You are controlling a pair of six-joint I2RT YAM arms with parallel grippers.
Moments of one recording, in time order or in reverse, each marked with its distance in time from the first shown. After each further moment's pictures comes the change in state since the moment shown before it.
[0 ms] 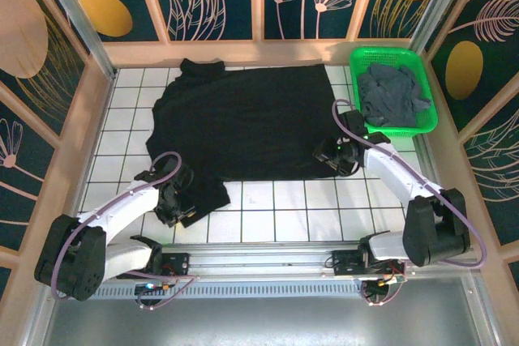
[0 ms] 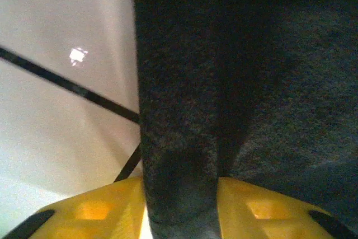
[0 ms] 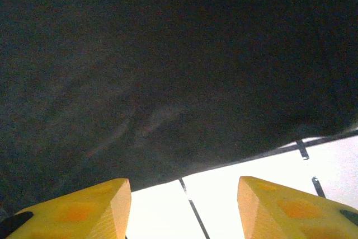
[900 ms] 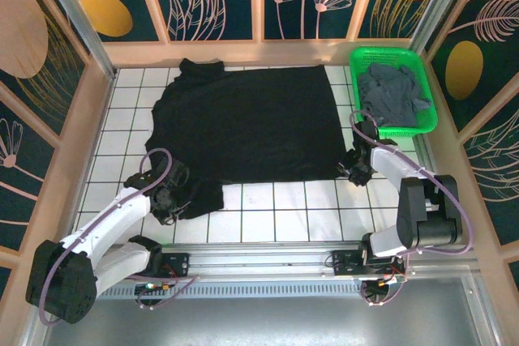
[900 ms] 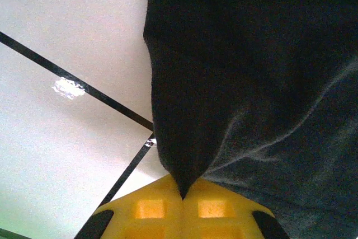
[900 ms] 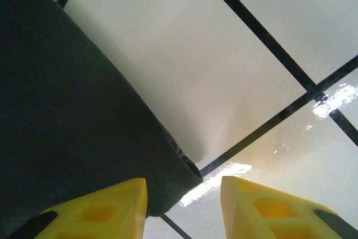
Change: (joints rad) left arm -0.006 -0.158 0.040 -0.071 -0.098 -0.060; right arm -0.190 0.105 -0.105 0.029 0.121 0.093
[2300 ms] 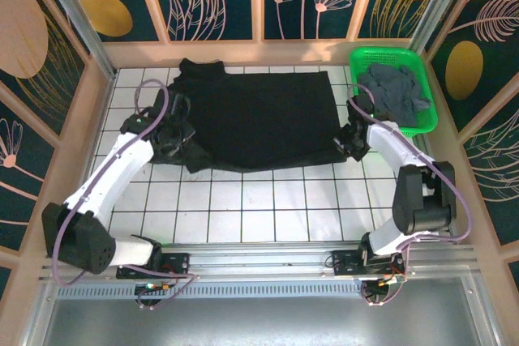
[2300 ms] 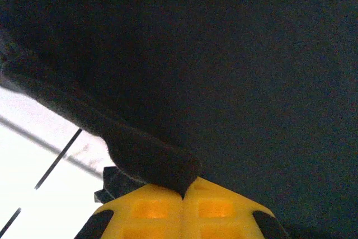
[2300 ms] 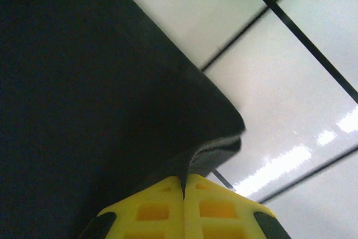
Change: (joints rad) left arm 0.079 0.340 0.671 0.042 -0.114 0.031; right arm 0.040 0.130 0.323 -0.123 0.008 0.043
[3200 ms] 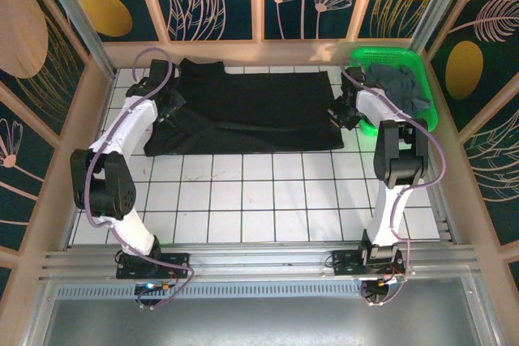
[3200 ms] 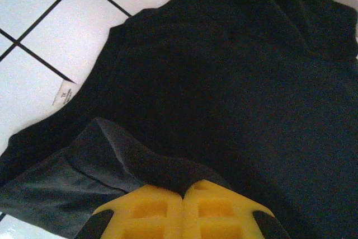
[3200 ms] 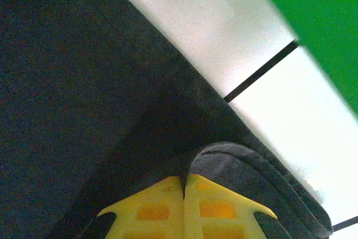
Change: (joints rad) left arm 0.172 0.372 0.251 0.158 -0.108 0.232; right arm -0.033 0.434 0.459 -0.008 -0.027 -0.044
